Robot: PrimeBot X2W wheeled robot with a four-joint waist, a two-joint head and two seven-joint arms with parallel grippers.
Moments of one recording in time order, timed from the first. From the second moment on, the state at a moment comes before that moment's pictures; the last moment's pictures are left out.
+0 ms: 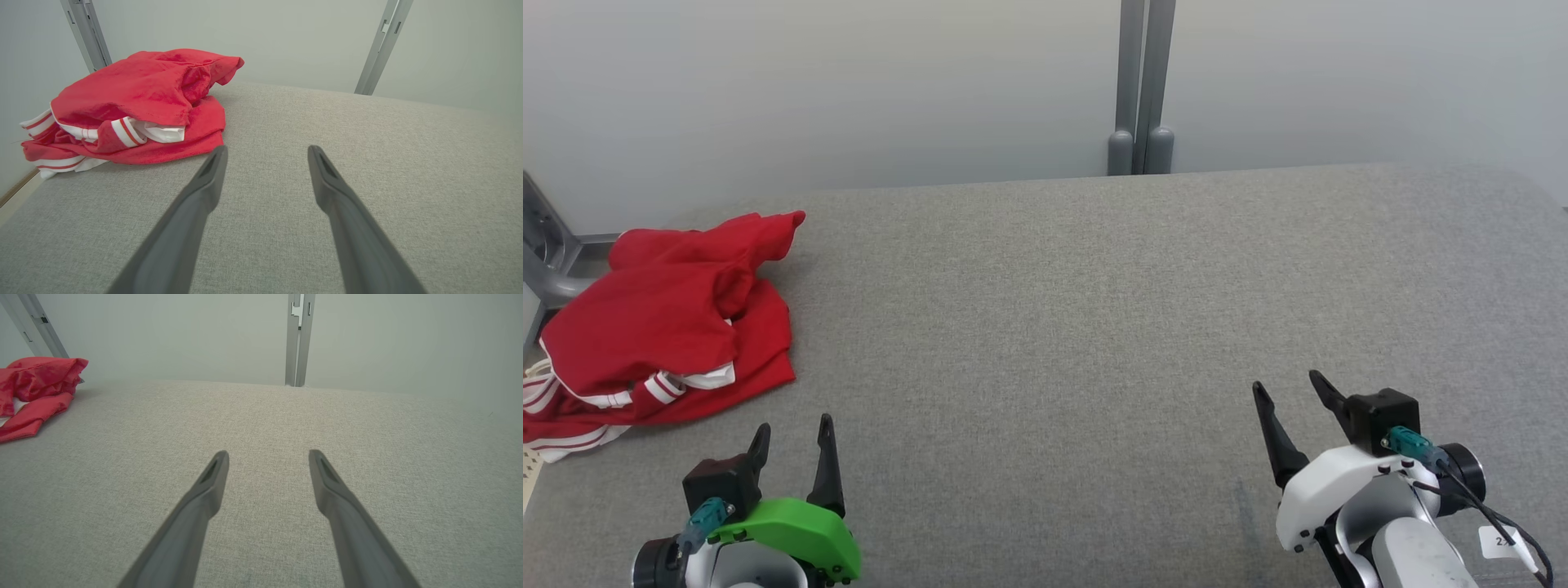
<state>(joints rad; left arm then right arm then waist) -0.09 0.18 -0.22 0.36 -0.41 0.11 -0.13 -0.13 -0.05 0.06 0.32 0.07 0.13 -0.05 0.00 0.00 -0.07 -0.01</state>
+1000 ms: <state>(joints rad) -0.08 0.20 -0.25 0.35 -0.38 0.12 -0.13 -0.13 -0.05 0.06 0.36 0.02 0.13 -0.09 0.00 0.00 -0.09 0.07</state>
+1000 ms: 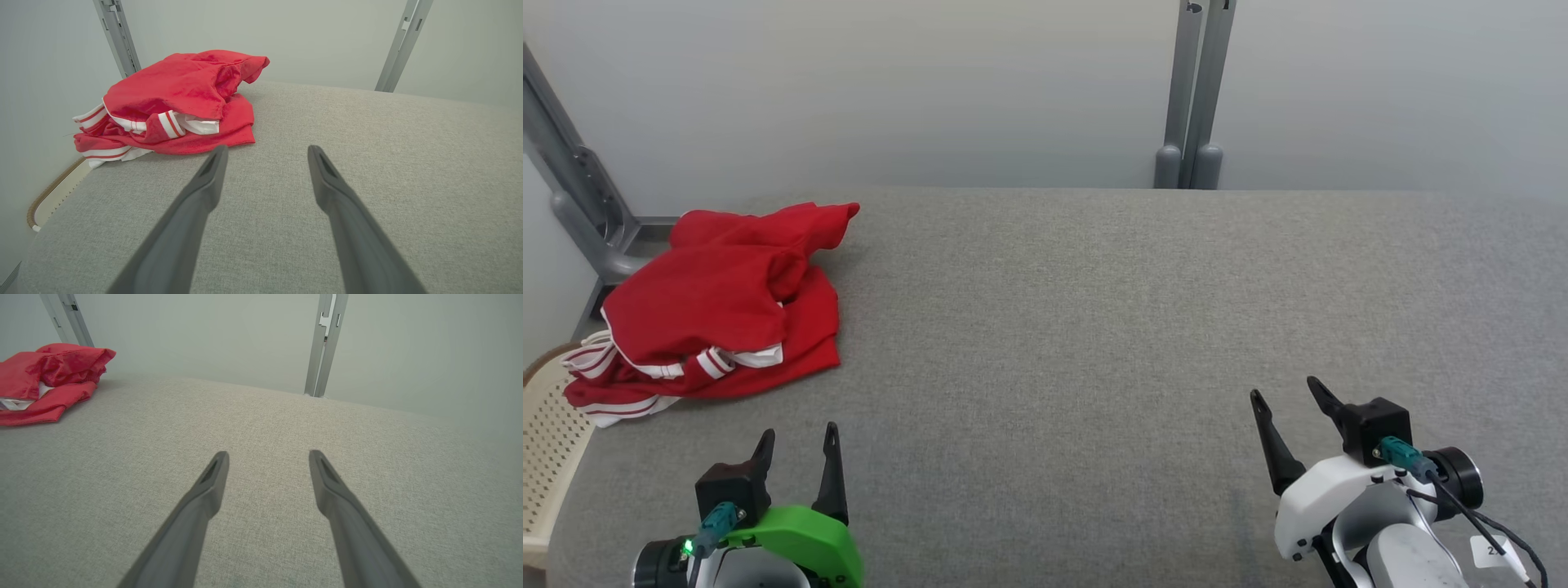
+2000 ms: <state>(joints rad) -0.07 0.24 -0.22 0.31 -0.40 0.19 -0.08 -0.13 -0.05 0.10 0.38 0.07 0.13 -0.12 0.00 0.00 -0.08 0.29</state>
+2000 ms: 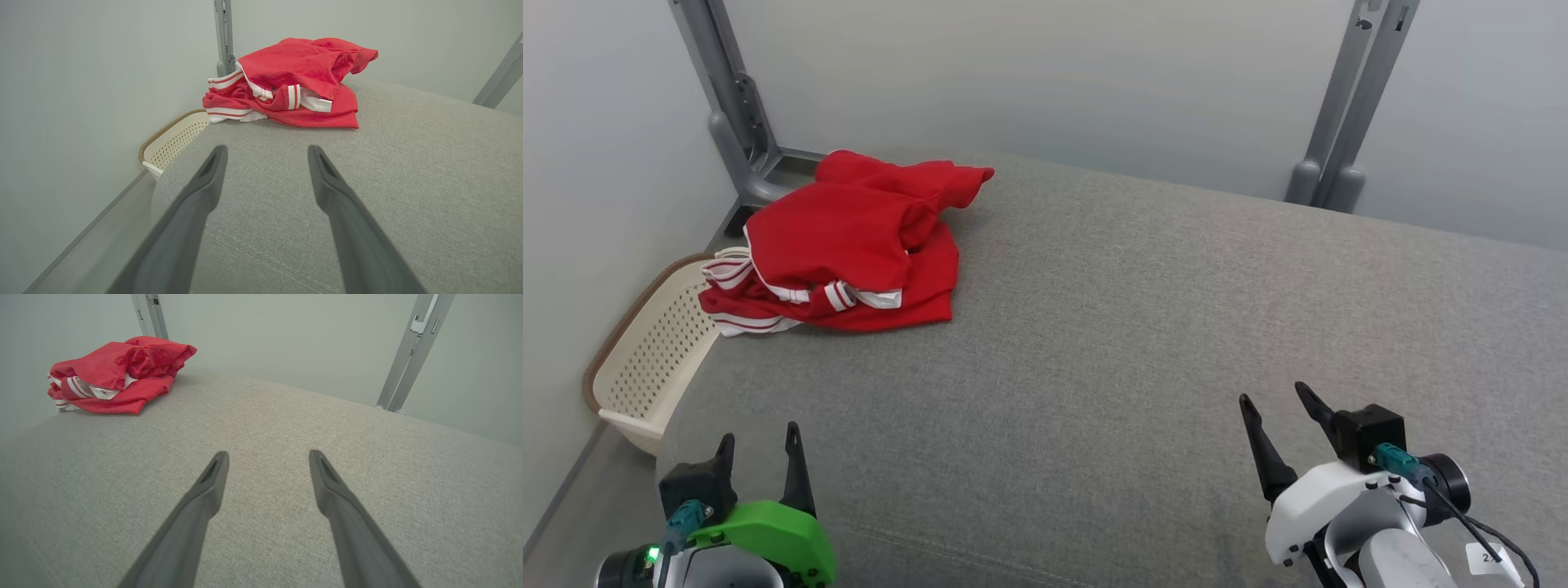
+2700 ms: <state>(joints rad) -0.45 0.23 -0.26 0.45 -0.49 0.09 0.18 -0.17 -0.05 0.09 0.21 0.02 0.13 -0.07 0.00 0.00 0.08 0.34</state>
